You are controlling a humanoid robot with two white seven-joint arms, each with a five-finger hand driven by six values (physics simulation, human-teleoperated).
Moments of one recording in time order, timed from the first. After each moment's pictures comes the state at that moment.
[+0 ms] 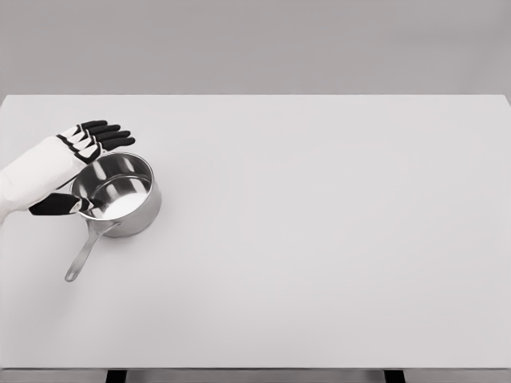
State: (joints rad) left arm 0.00 0.74 0.04 -1.80 -0.34 -0.61 -0.31; right arm 0.06 0.00 -0.08 0.05 -0.27 -0.07 0.21
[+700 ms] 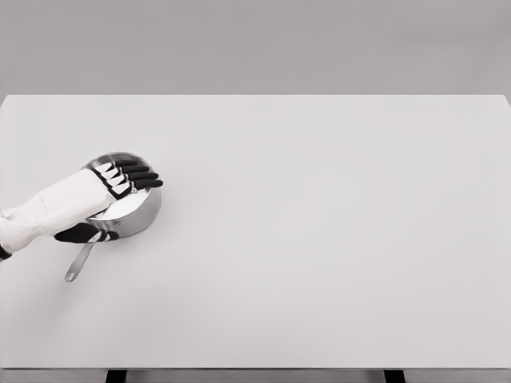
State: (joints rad) left arm 0.00 0.78 -0.08 -1.80 -0.36 -0.61 -0.37; right arm 0.06 0.00 -0.08 0.05 -0.27 -0.07 0.21
